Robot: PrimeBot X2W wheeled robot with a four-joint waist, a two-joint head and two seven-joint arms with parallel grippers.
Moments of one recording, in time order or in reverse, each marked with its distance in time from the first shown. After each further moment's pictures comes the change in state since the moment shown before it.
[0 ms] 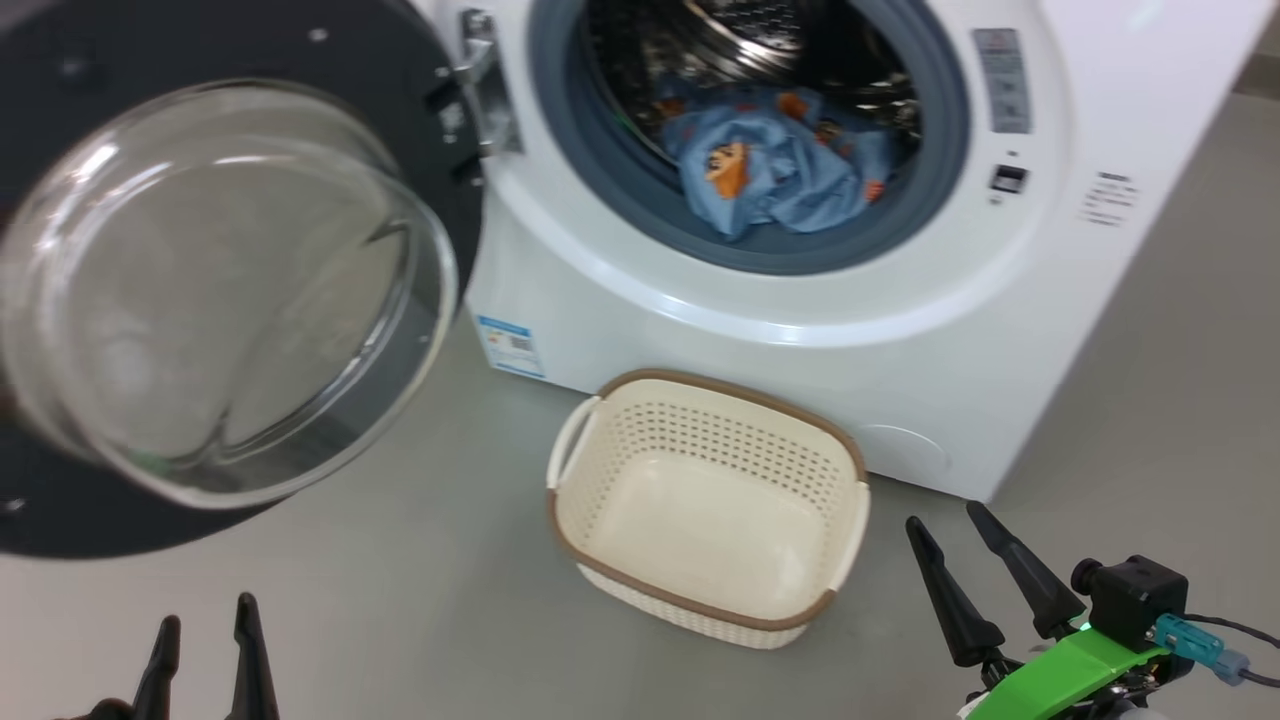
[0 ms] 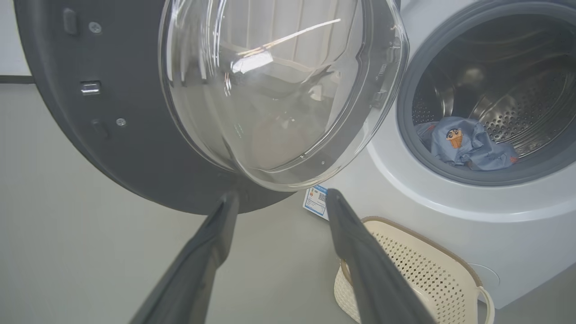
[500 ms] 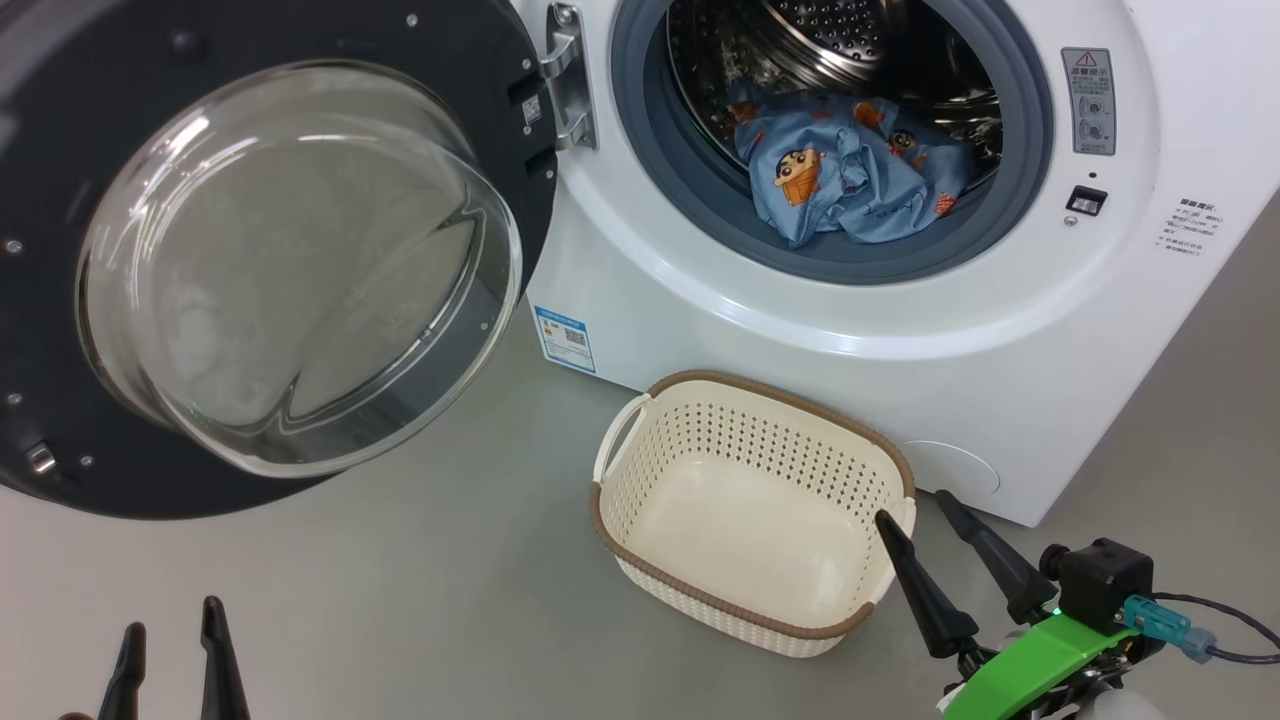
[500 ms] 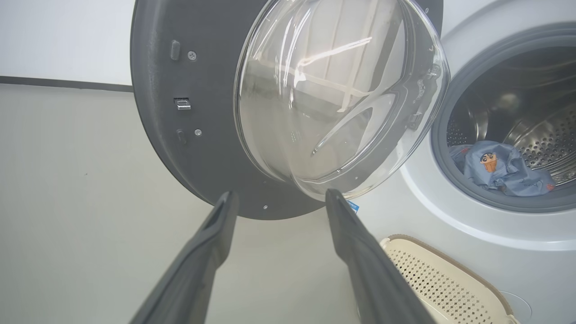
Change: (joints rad) left arm 0.022 -0.009 0.052 -0.039 -0.001 0.000 0.000; right arm -0.053 -0.016 0.070 0.026 0.011 0.000 0.000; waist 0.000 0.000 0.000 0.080
